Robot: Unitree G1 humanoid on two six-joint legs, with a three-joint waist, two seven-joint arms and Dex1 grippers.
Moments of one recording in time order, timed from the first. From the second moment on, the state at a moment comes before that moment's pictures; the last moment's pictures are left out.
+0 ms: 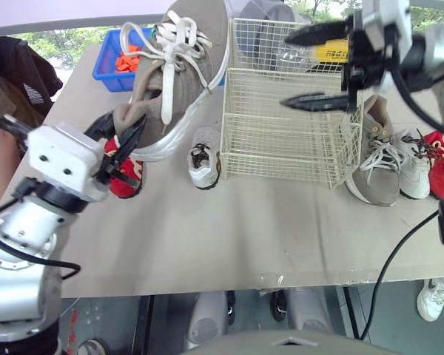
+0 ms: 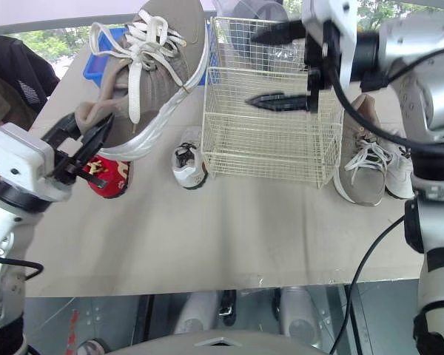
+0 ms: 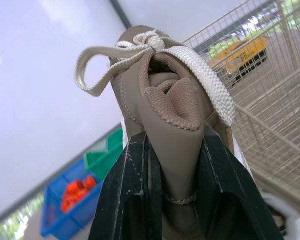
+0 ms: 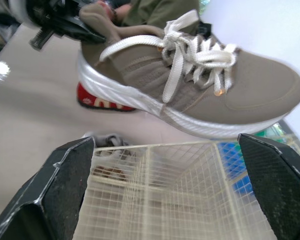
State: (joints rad) left arm 0.01 0.77 0.49 -0.64 -0.36 0.11 -0.61; right arm -1.32 -0.69 0.21 0.22 0.41 0.43 1.33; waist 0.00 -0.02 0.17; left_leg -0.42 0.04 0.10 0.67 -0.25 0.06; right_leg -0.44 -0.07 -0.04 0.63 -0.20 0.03
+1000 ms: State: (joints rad) left arm -0.29 0.89 0.32 -0.29 -0.23 -0.50 -0.95; right arm -1.80 -0.45 0.63 0.90 0.14 0.08 1.57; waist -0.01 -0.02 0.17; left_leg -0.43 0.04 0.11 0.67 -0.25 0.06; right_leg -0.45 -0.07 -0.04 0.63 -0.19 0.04
